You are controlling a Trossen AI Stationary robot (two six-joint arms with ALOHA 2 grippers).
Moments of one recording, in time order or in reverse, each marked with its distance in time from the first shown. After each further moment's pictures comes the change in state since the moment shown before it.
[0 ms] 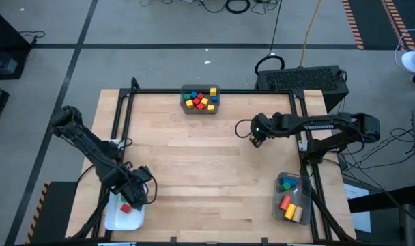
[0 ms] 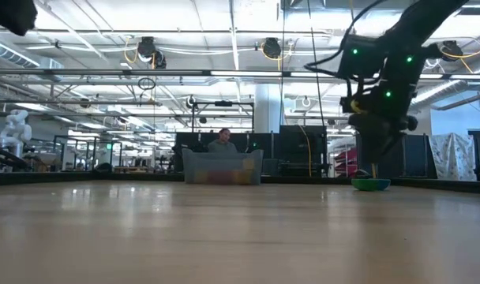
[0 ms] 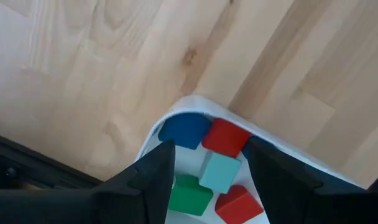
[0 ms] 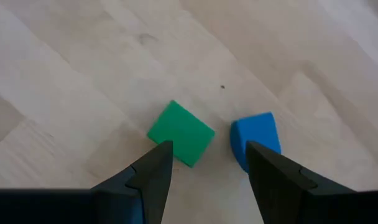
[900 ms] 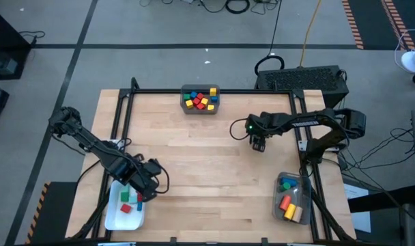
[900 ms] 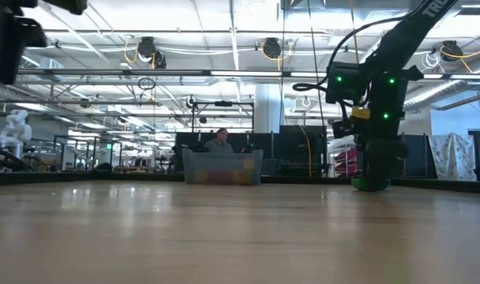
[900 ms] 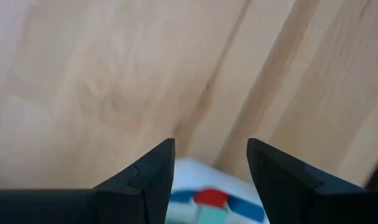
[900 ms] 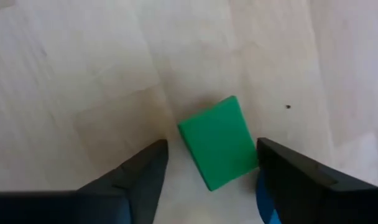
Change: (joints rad) left arm 0.168 -0.001 0.105 0.010 -0.082 0.228; right arm -0.079 0.206 0.004 0.108 -0.144 -0.575
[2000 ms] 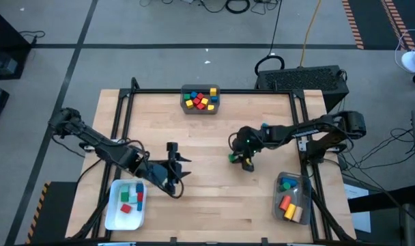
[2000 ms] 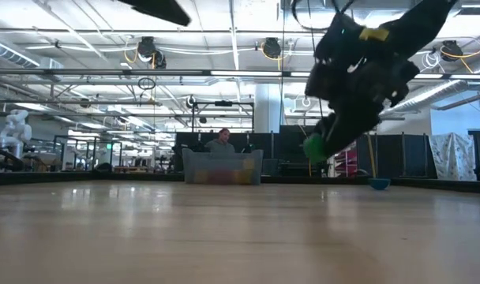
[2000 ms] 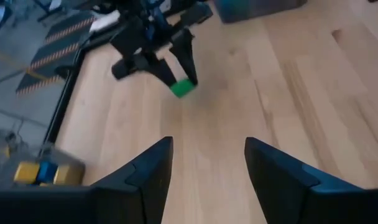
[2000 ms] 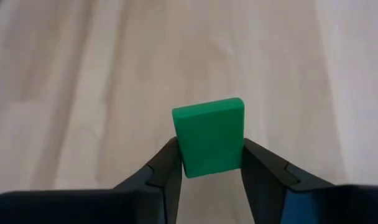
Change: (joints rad) left arm 0.137 0.008 -0.047 0.737 -0.453 1.093; right arm 0.250 -0.017 -0.004 0.467 -0.496 0.109
